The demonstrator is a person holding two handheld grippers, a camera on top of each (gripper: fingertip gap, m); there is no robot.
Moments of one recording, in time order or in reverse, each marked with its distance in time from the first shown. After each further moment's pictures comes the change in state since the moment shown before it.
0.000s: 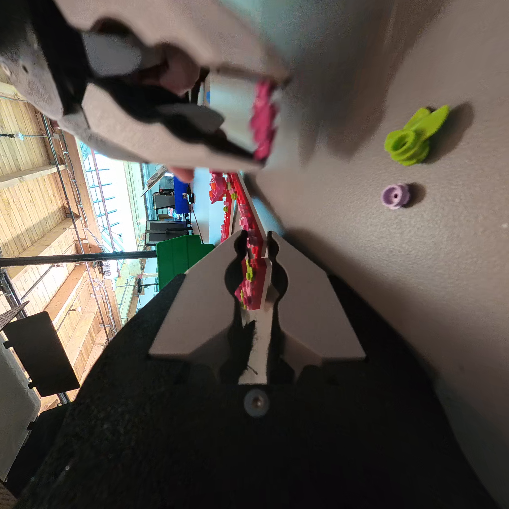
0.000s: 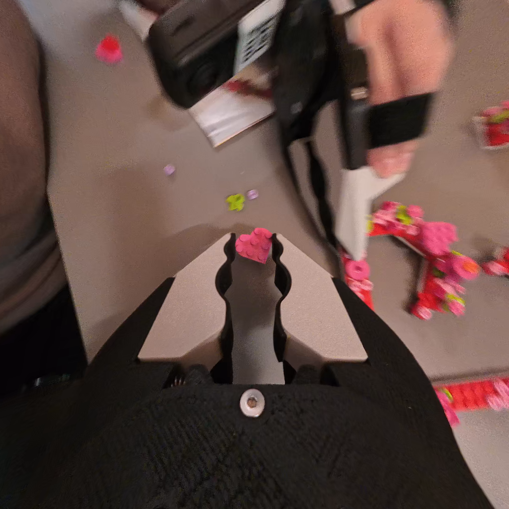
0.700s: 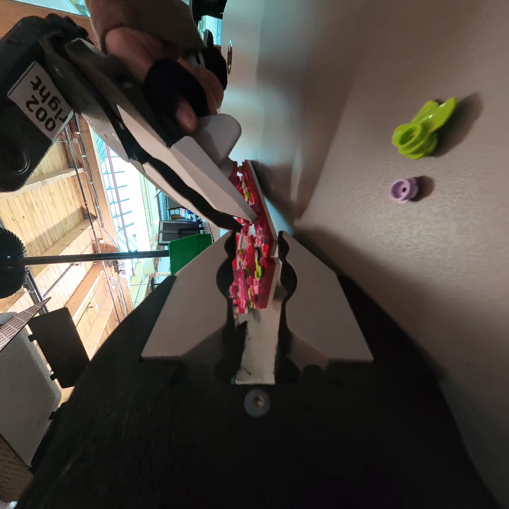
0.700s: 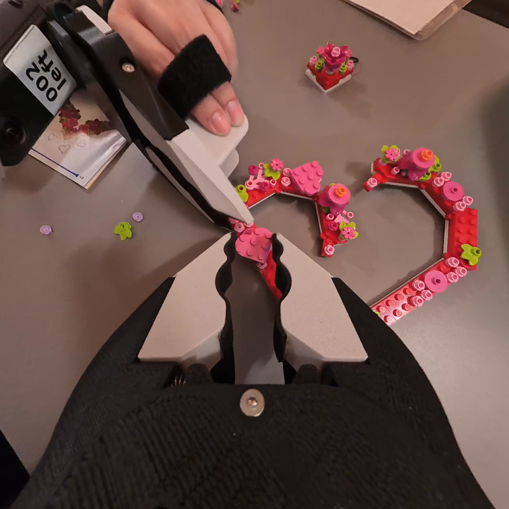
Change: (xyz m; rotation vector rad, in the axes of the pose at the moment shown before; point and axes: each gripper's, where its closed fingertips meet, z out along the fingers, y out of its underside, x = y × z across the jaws) left arm -0.007 0.000 -0.003 -0.001 -0.042 0.026; right arm 0.082 0.018 -0.017 0.084 0.320 0.340
